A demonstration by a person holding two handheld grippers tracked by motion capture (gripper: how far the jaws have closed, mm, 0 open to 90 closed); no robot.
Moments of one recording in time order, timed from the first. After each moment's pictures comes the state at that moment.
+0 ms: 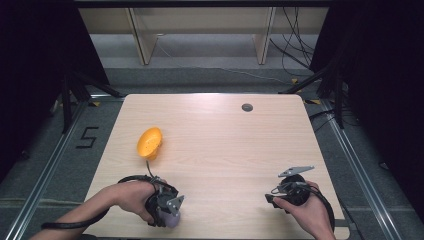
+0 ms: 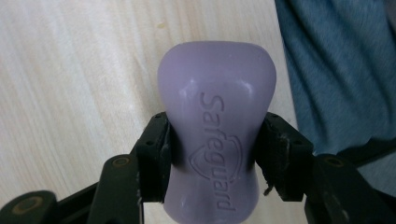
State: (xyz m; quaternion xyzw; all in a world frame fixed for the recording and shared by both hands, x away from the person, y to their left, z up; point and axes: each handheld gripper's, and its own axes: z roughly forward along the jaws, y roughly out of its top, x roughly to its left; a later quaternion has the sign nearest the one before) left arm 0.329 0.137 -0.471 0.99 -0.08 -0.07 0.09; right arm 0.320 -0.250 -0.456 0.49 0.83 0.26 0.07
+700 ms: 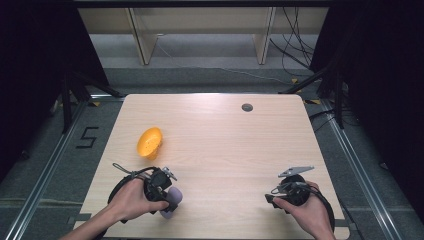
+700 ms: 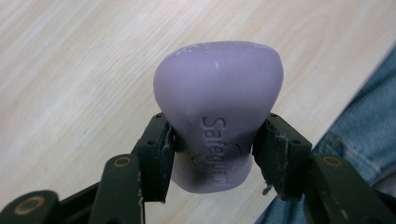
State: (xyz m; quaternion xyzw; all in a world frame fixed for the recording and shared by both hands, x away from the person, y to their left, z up) left arm 0.339 0.149 -0.446 0.92 0.36 -0.03 0.16; right arm 0.319 -0.250 -0.456 0.49 0.83 0.26 0.07
